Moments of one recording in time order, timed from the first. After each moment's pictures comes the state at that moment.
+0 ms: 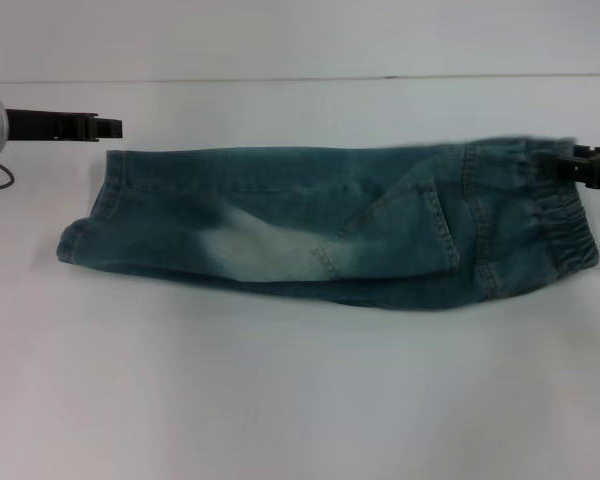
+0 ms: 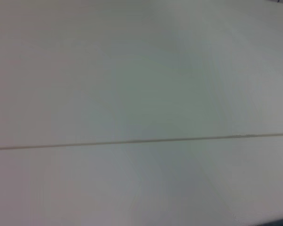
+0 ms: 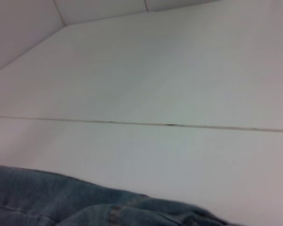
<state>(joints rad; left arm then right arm) -0.77 -2.05 0.63 0.73 2.51 0.97 -2.24 0.56 2.01 -0.58 -0.67 -2.14 -1.11 1.77</state>
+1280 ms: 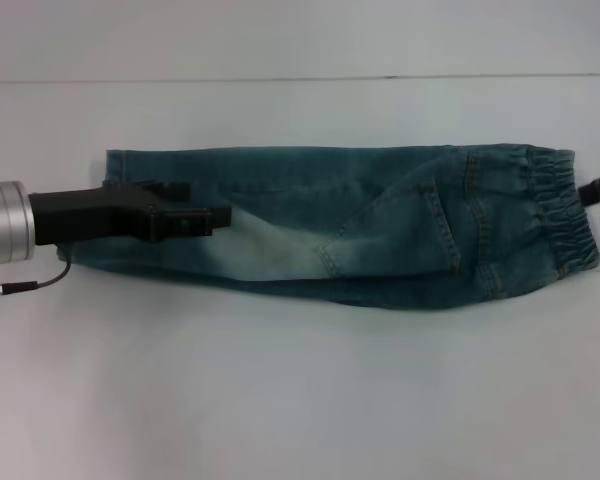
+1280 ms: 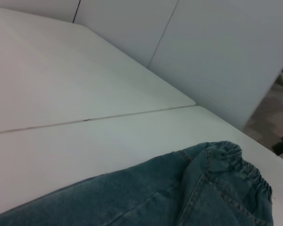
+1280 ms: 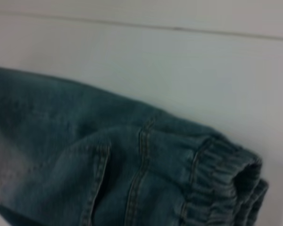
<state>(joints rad) -0.58 -2.10 0.63 0.75 2.11 1.45 -1.73 0.72 1.94 -0.62 -1.05 -2.69 -1.66 2.36</state>
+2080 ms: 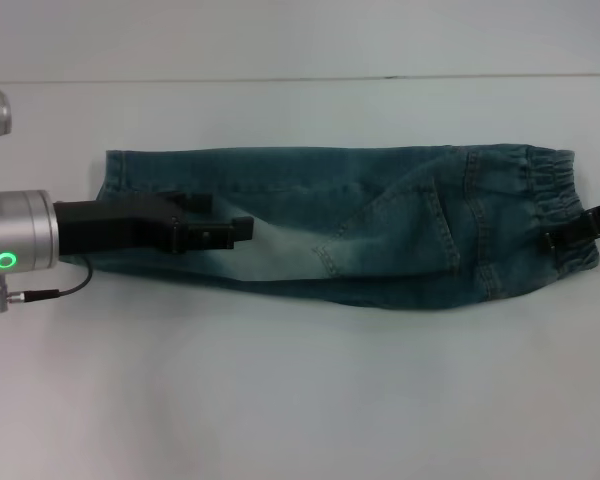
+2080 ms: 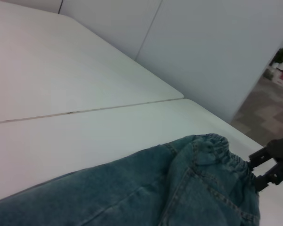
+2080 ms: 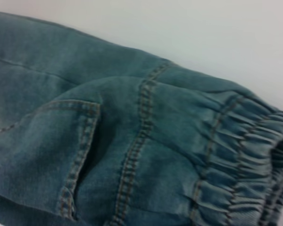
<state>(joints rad) -0.59 -2.12 0.66 0.72 2.12 1.44 -1.71 0.71 2.00 -0.75 -0.90 -2.71 -1.44 2.33</state>
